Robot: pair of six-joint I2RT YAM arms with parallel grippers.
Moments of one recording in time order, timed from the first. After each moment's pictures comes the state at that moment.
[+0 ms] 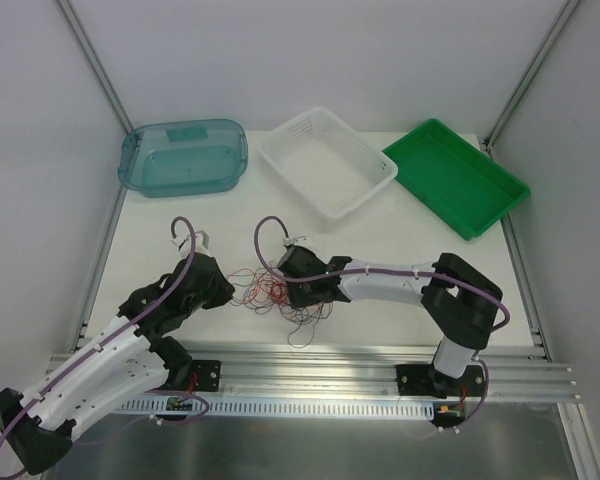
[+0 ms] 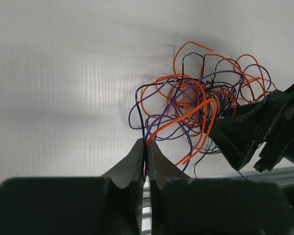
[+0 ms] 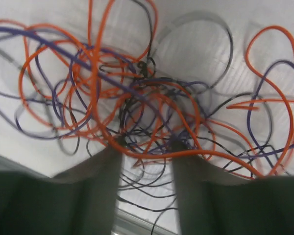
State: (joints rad) left arm -0.70 0.64 0.58 -0.73 -0.26 -0.85; right arm 1.10 1.73 1.05 -0.38 0.18 0.69
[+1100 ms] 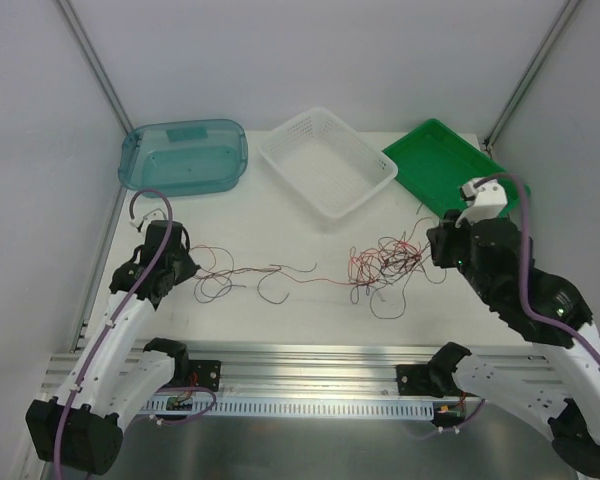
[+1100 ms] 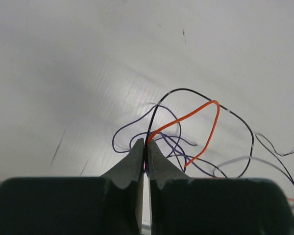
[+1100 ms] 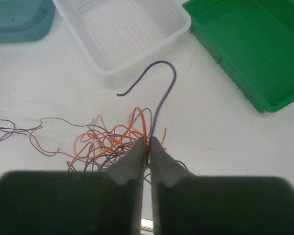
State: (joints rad) left arm -0.19 0.82 0.73 -0.77 -0.28 -0.64; right arm 0.74 0.75 1.31 -0.95 0.49 0.30
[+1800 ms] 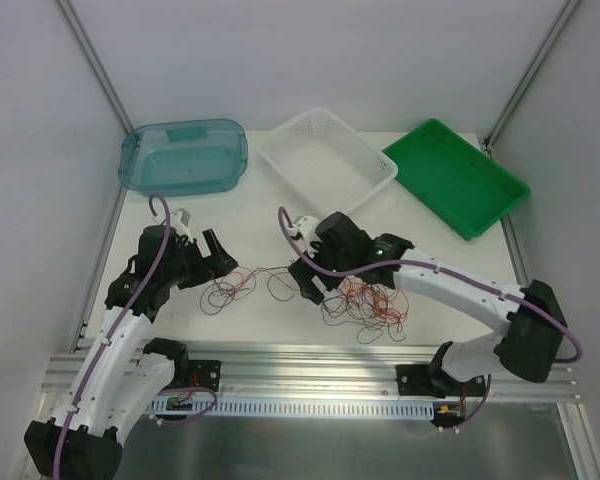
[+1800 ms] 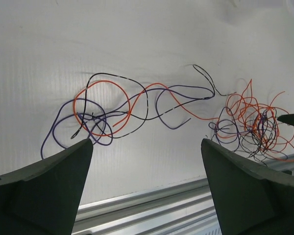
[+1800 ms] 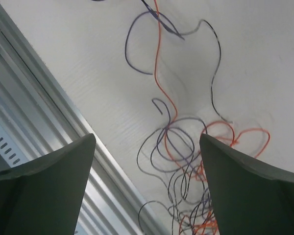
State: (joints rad) left arm -0.19 0.73 0.67 -0.67 0.22 -0.55; right arm 0.97 1.33 1.07 -0.60 -0.08 0.08
